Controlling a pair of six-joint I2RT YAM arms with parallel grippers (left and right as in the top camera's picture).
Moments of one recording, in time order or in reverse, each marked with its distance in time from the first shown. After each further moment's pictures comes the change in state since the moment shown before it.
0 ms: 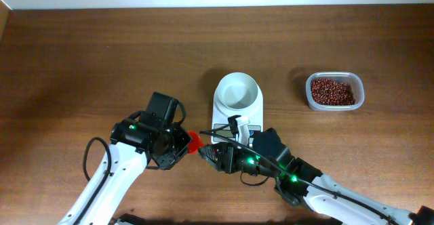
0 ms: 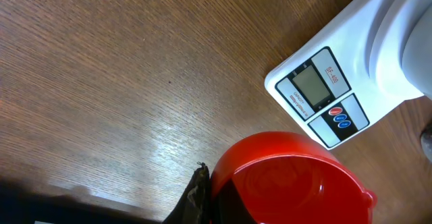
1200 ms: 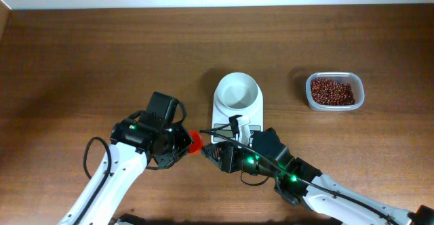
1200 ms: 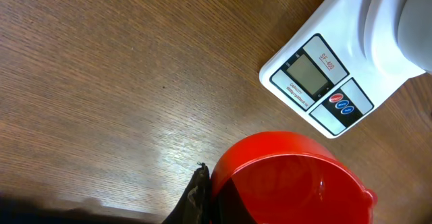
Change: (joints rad) left arm -0.002 0.000 0.000 0.012 0.007 0.111; right arm 0.000 0.005 0.000 -0.011 0.023 0.000
